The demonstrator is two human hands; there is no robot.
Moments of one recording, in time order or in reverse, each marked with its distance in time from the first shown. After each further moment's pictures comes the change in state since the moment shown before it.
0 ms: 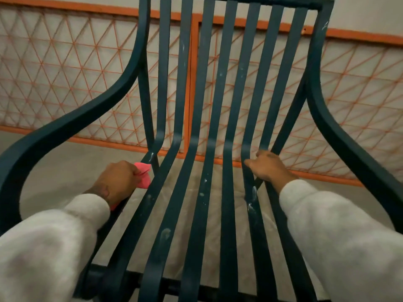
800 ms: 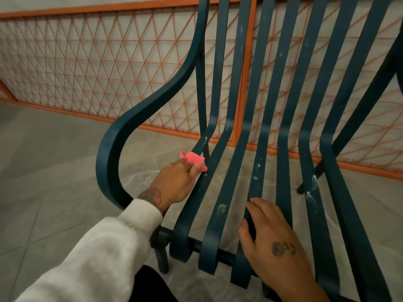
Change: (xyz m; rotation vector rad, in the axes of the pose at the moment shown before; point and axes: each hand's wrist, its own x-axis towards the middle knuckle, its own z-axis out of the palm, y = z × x) left_hand -0.053 -0.029 0.008 0.359 0.057 0.319; right_hand -0.201 -0.004 0.116 -0.118 0.183 -0.633
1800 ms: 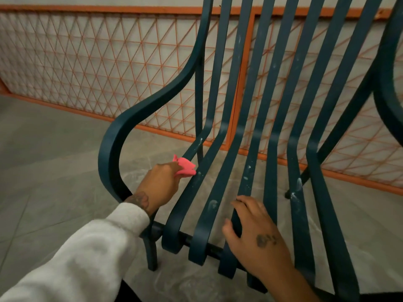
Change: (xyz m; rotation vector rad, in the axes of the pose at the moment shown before) left_hand -0.028 -0.003 -0.006 -0.135 0.160 -0.063; right_hand 0.001 -0.005 -0.017 0.090 -0.154 -0.019
